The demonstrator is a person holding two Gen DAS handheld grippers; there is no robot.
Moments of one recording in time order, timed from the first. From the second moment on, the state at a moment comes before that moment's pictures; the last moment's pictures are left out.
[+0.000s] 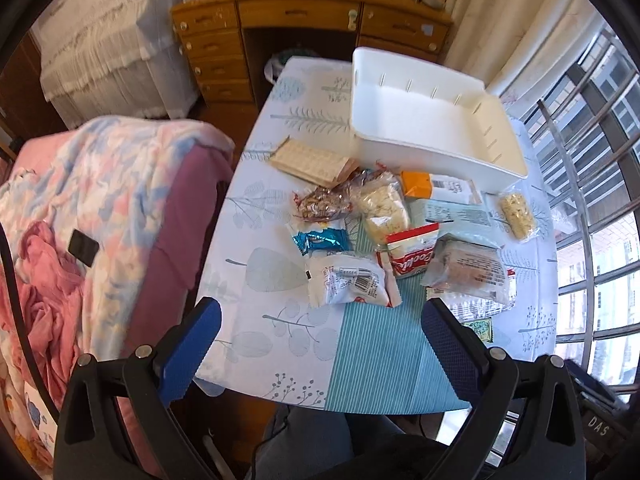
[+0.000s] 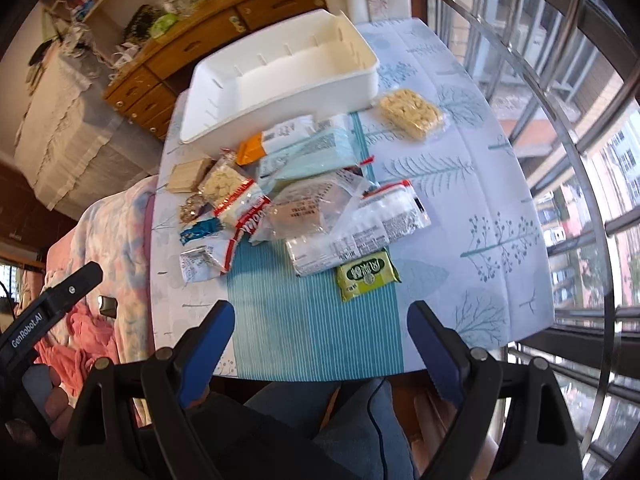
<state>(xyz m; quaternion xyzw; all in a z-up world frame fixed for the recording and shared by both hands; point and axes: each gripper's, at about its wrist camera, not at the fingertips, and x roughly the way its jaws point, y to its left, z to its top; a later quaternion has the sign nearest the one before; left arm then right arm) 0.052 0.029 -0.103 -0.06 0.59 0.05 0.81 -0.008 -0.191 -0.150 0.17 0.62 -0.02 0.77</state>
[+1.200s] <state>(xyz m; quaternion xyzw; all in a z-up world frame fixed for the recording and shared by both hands) 0.172 0.006 -0.309 -0.05 0.81 -0.07 0.58 -0.010 -0.241 -0.309 0.50 0.62 -0.28 0.54</state>
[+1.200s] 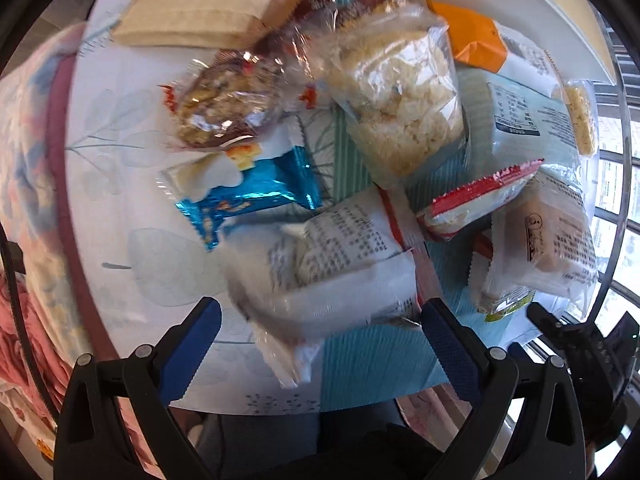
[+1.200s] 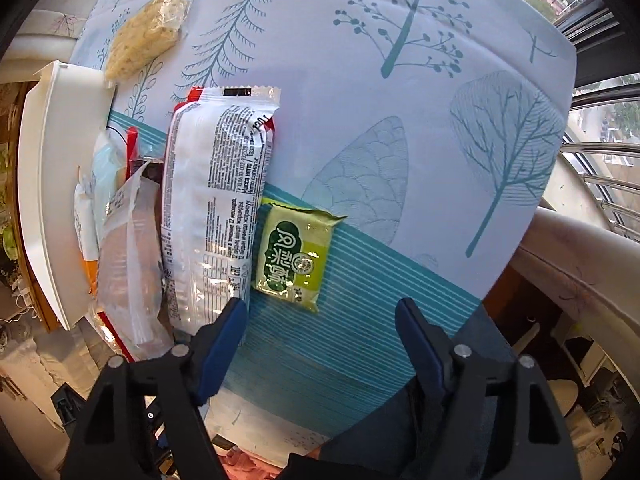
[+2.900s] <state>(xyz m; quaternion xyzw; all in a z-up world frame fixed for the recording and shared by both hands) 0.165 0.109 -0.296 -0.15 0.81 -0.06 0.56 0.022 -0.205 -0.238 0.38 0.61 -0.27 0.64</state>
